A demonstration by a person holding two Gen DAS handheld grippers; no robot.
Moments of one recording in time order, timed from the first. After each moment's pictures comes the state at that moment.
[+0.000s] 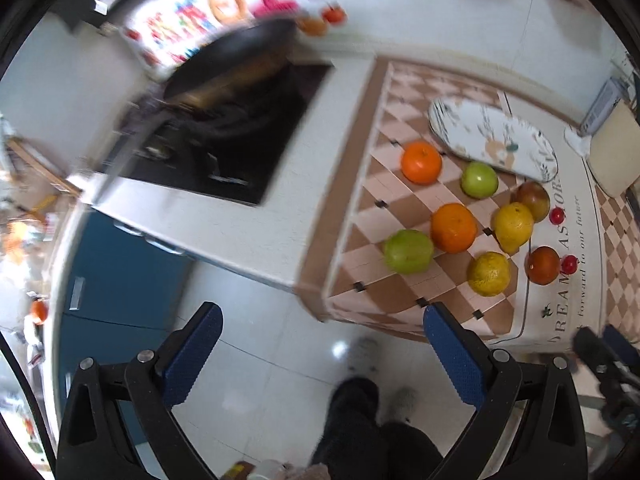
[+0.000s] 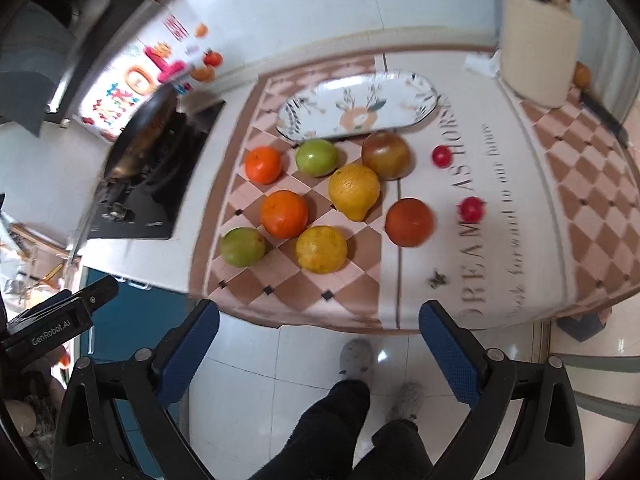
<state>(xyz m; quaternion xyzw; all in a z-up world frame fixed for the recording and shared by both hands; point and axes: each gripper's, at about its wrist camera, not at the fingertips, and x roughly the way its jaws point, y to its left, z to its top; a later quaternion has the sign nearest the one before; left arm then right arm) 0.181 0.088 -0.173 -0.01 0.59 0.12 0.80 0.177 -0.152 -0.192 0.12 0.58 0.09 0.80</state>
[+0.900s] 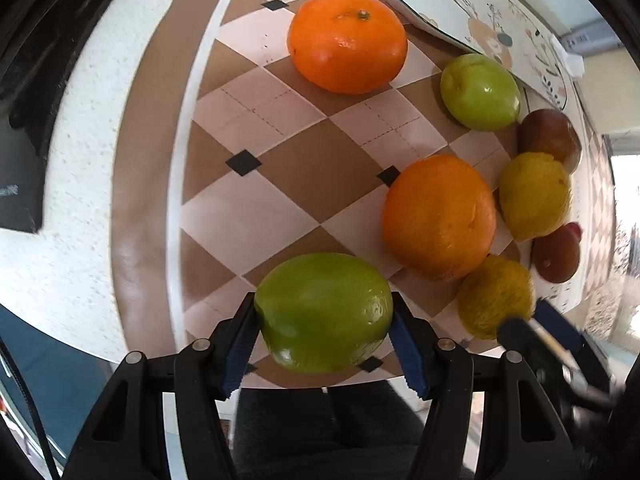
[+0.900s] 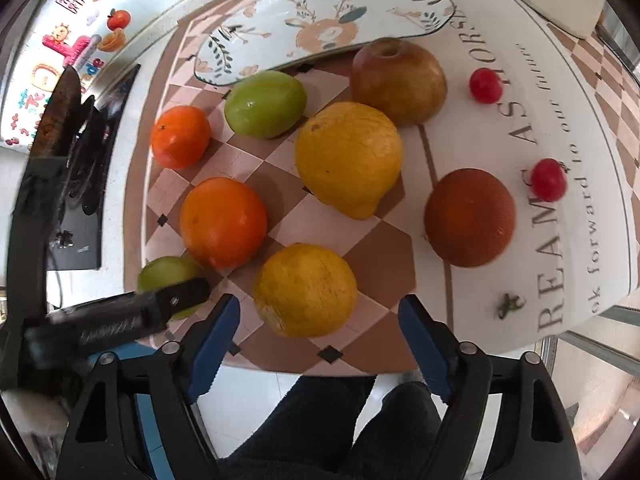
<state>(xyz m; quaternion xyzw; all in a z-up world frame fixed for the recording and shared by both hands) 0.308 0.057 -0.331 -0.05 0.74 -0.07 0.66 0.259 -0.111 -0.309 0.16 0.68 0.01 0.72</state>
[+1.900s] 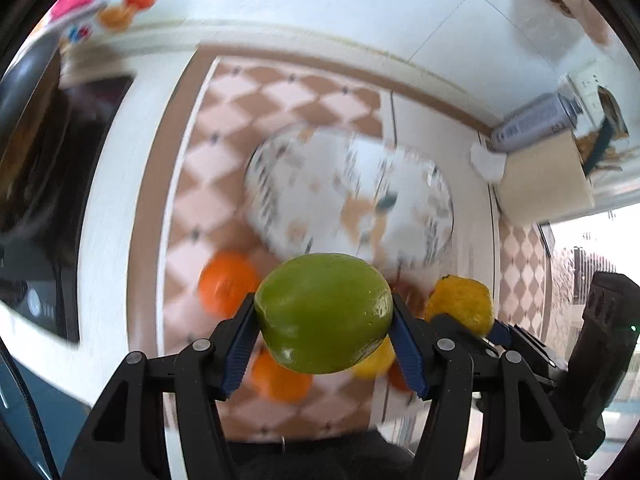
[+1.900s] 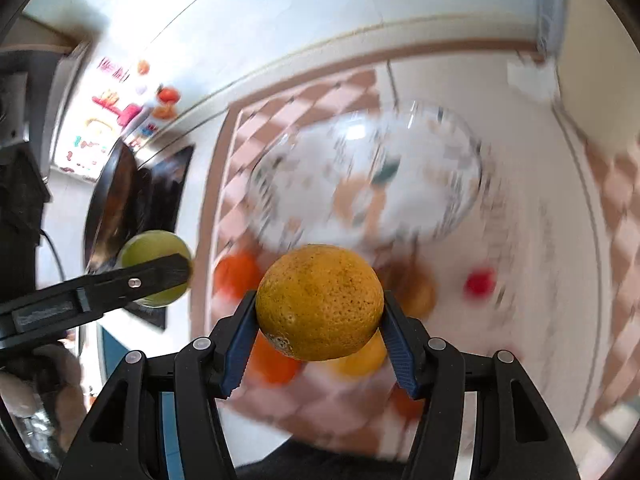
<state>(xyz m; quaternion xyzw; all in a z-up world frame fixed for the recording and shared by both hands) 0.435 0.015 -0.189 -0.10 0.65 -0.11 0.74 0.398 -0.189 -0.218 0.18 0.61 0.10 0.77</state>
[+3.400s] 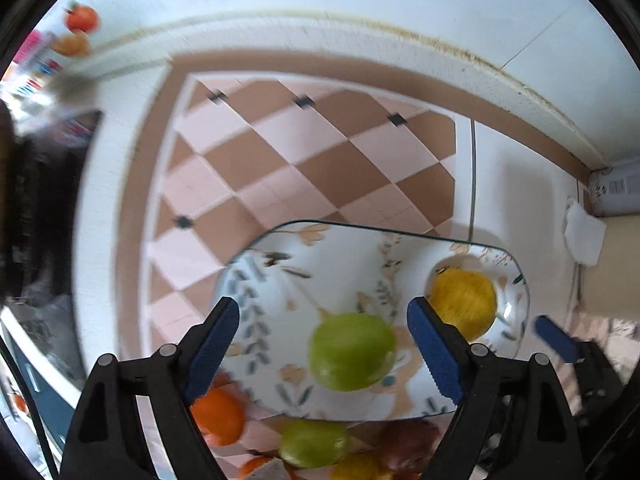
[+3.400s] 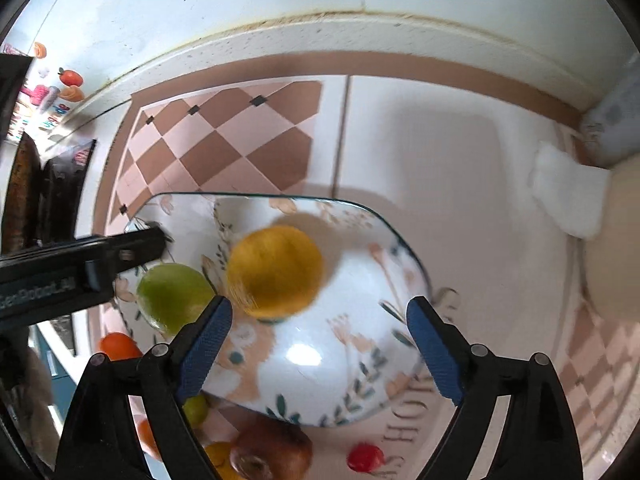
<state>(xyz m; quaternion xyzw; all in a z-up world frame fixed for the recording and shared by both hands) 0.557 -0.021 -0.267 -0.03 0.69 0.02 0.72 0.526 -0.211 -0.285 0.04 0.67 0.06 0.73</state>
